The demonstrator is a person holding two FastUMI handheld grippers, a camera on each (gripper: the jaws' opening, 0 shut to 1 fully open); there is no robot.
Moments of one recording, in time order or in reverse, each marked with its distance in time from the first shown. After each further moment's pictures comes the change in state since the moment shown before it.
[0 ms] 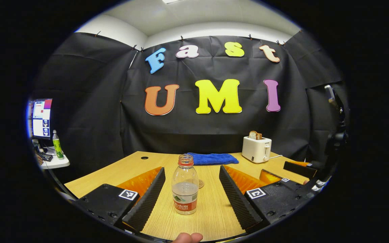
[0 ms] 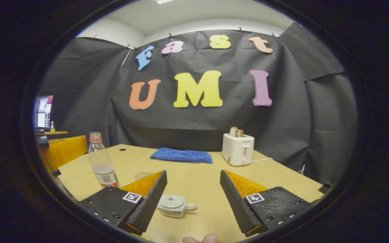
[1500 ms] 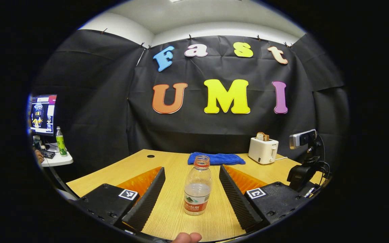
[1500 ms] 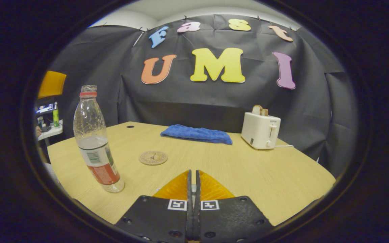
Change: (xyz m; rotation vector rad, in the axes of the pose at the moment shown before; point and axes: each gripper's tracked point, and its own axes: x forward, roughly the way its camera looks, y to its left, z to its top) left arm 0.005 0.027 -0.002 -0.026 0.012 0.043; right arm 0.055 0.042 -0.062 -0.085 0.133 0.105
